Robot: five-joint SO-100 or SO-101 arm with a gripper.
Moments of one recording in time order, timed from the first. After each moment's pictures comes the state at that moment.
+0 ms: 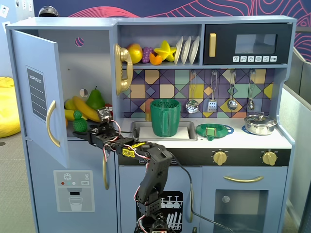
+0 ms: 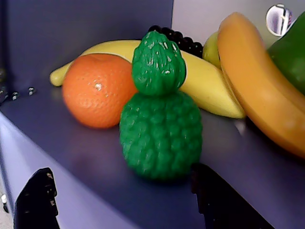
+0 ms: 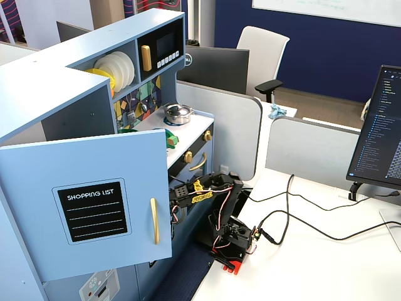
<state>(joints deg) -43.4 107.8 118.6 -18.8 -97.1</state>
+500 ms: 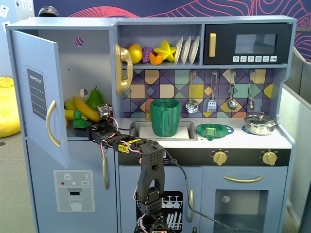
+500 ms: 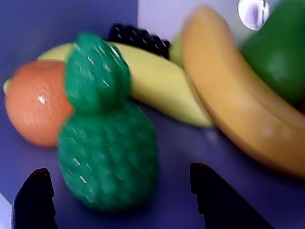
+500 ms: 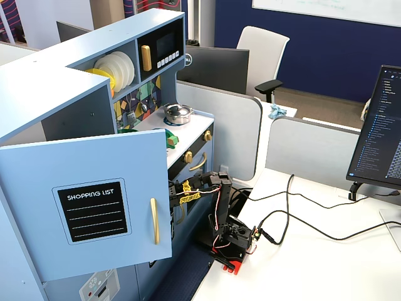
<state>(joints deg) -40.2 95.1 106.3 -19.3 -95.6</state>
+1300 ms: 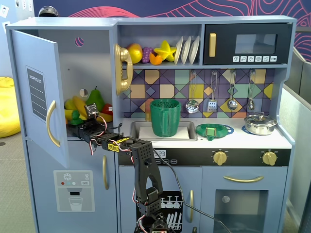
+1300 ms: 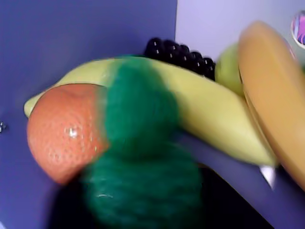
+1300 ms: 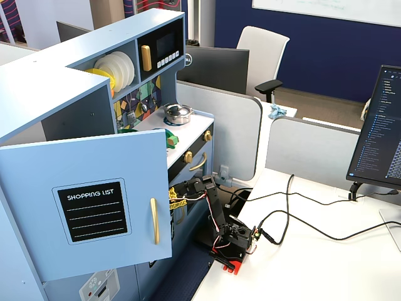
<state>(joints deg) -43.6 77.4 85.7 -17.8 -96.9</state>
